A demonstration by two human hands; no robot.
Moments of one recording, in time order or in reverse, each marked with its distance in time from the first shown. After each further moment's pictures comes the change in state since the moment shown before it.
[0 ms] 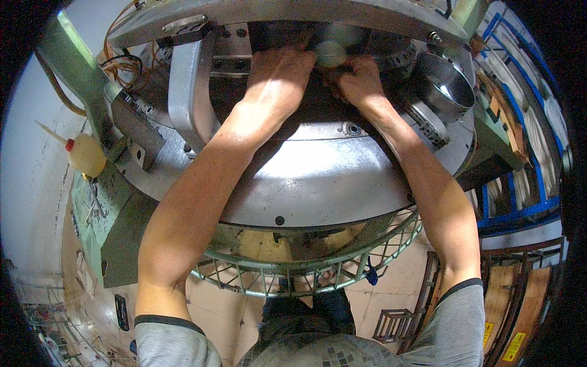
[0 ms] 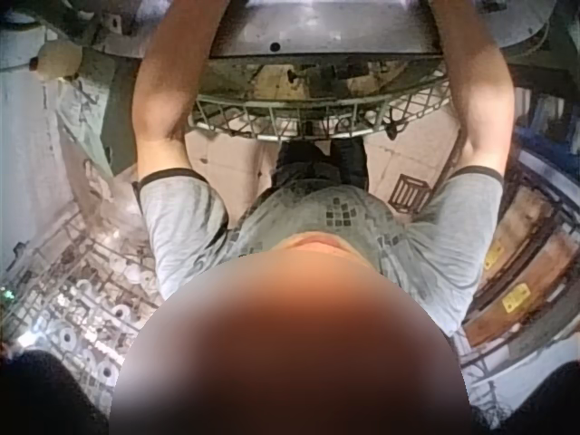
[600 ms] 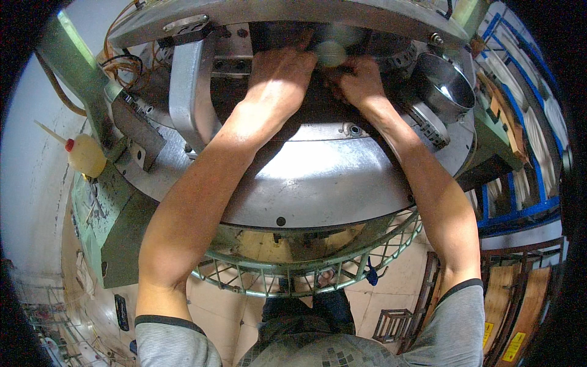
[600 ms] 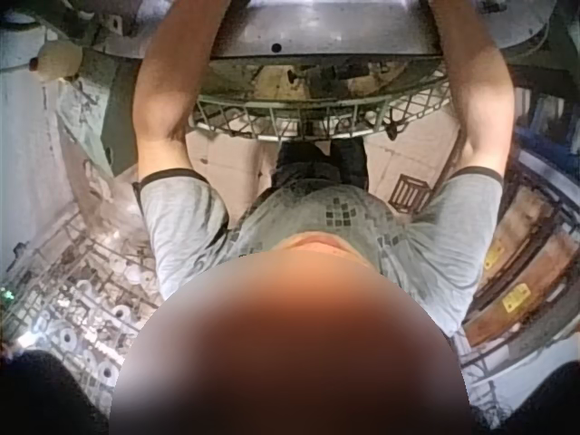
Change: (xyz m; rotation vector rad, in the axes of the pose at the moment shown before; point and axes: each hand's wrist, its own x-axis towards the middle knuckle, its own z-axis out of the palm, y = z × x) left_hand -0.001 -0.001 0.000 -0.045 0.050 0.014; right_hand -0.002 -0.005 -0.002 0.100 -0.039 0.129
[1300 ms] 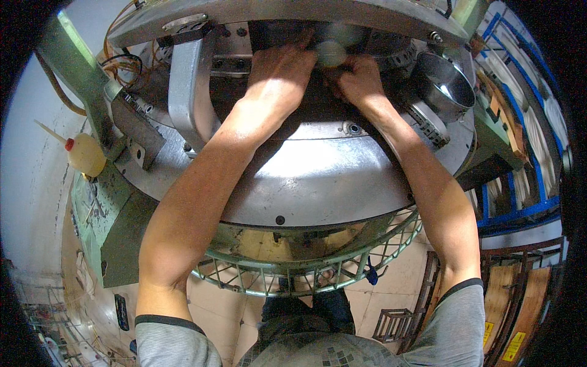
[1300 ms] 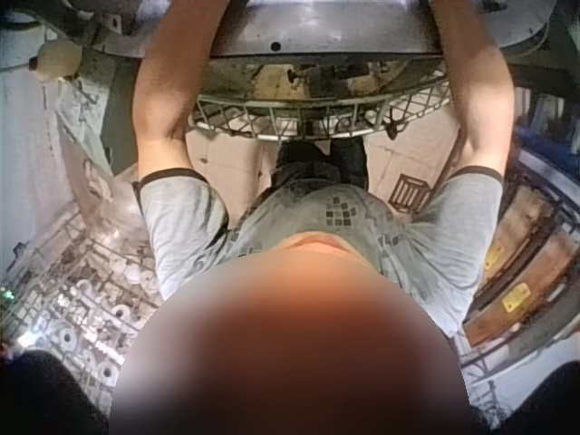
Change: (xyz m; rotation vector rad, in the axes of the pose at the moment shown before) left_hand 0.008 0.004 -0.002 0.127 -0.172 -0.075; right_hand 0.001 -0.003 0.000 -0.140 0.038 -0.055
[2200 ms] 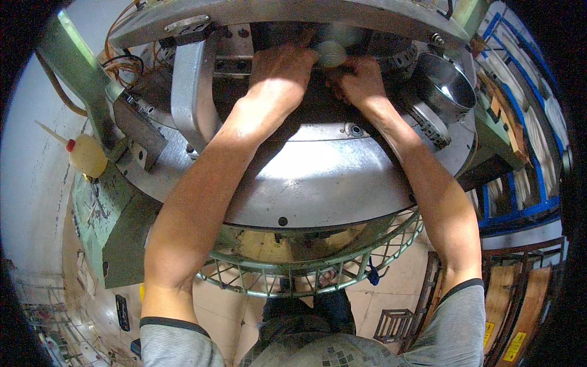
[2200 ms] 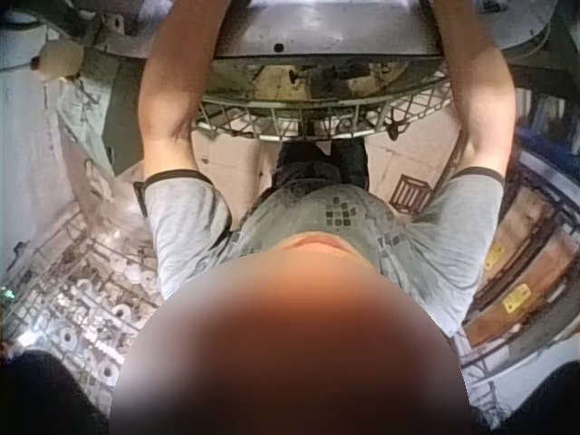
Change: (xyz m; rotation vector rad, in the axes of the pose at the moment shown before) left_hand 0.004 -0.005 0.005 -0.095 0.002 -0.042; right_hand 0.001 0.006 0.003 0.045 0.018 -0.033
